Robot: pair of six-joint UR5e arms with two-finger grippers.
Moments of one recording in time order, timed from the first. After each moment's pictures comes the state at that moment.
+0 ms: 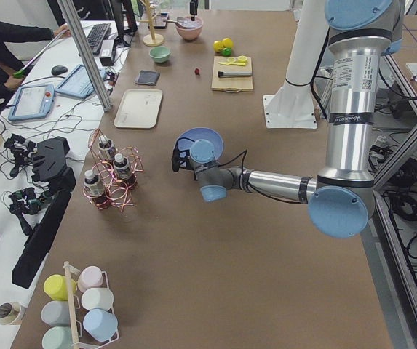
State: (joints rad) left arm -0.92 -1.62 -1.58 -2.67 -2.28 -1.27; right arm 1.26 -1.41 1.89 -1.64 2.36 0.60
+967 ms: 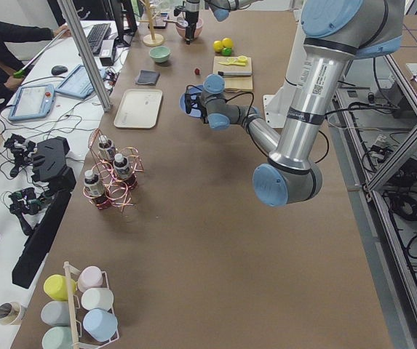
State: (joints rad) left arm -0.57 -1.93 -1.79 -2.19 -1.88 -1.49; right arm 1.00 -1.34 1.77 -1.29 2.17 1.06
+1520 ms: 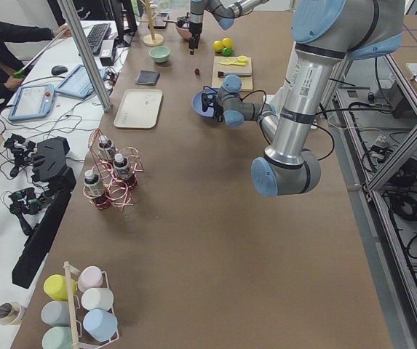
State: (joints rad) left arm -0.41 -2.00 -1.72 -2.17 -1.68 -1.54; right arm 0.90 -1.34 1.77 -1.26 2.12 1.16
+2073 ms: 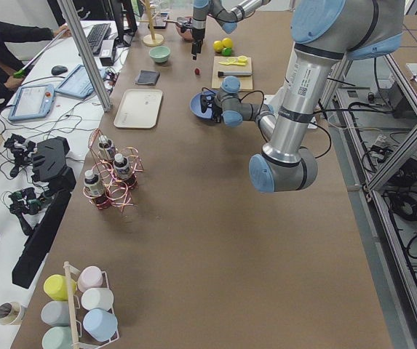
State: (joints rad) left arm -0.43 -2.02 -1.68 -2.17 -1.67 -1.55; right arm 0.84 -1.34 1.77 -1.26 2.07 1.21
